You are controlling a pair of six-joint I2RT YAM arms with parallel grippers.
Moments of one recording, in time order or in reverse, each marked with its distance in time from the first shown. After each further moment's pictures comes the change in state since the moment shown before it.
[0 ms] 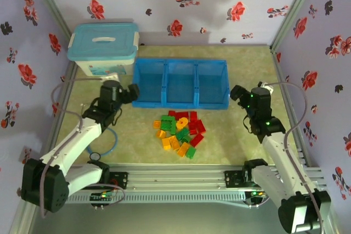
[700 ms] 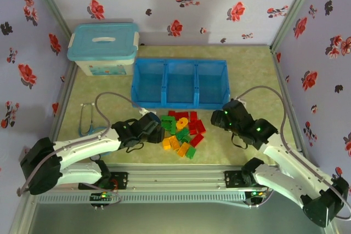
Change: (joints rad) left arm -0.571 0.110 -0.076 -0.285 -0.017 -0.268; right arm 0.491 -0.006 0.063 -0.406 0.056 0.177
